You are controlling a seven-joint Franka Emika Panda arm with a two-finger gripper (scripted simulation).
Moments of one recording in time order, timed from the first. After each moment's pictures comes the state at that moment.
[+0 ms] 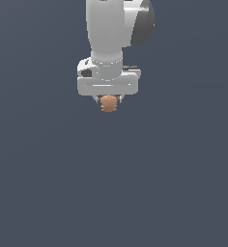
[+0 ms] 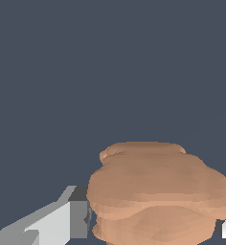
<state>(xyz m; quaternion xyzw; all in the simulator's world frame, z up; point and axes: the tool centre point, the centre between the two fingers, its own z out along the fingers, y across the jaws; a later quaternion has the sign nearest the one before) -0.059 -0.020 0.291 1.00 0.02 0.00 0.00</state>
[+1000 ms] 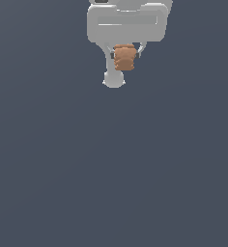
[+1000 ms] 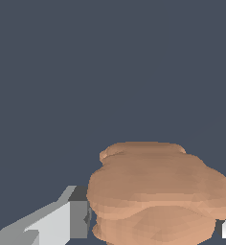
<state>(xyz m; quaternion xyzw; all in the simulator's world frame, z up) -0.092 0.031 0.439 1.00 0.02 0.00 0.00</state>
